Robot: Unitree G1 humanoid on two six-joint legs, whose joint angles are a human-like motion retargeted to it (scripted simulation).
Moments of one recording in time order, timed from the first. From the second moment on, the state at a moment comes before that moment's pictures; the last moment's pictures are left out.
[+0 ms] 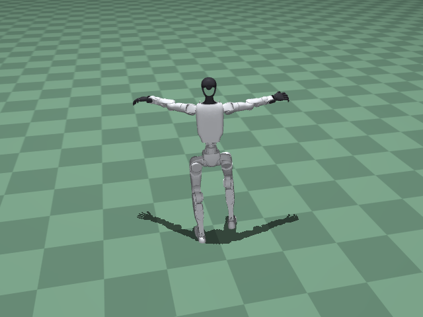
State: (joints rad) left arm -1.34 1.37 -0.80 1.41 0.26 0.21 -0.15; right arm -1.13 -1.39 0.55 1.40 0.28 0.11 -0.16; waist -0.15 -0.02 0.24; left_leg -0.08 0.03 0.10 0.64 -0.81 0.13; right_leg -0.47 -0.19 -0.10 1.07 -0.50 -0.03
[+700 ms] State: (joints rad) left arm -1.27 1.29 -0.72 1.39 0.34 0.21 -0.12; right arm -0.51 -1.24 0.07 1.12 0.37 0.04 -0.20; waist -0.36 0.01 0.24; left_leg -0.21 0.12 0.29 0.53 -0.87 0.03; right_leg -0.73 -0.06 -0.18 0.86 -0.58 0.00
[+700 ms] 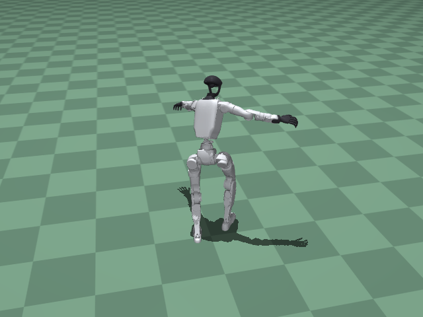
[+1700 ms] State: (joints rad) left arm -0.26 1.41 0.03 1.34 0.04 0.16 -0.06; right arm -1.04 -1.09 0.52 1.34 0.33 0.08 -0.20; waist 0.13 0.06 0.07; left_leg -0.28 0.08 0.11 0.20 -0.09 -0.01; right_leg 0.17 -0.10 -0.09 0.46 -0.38 0.03
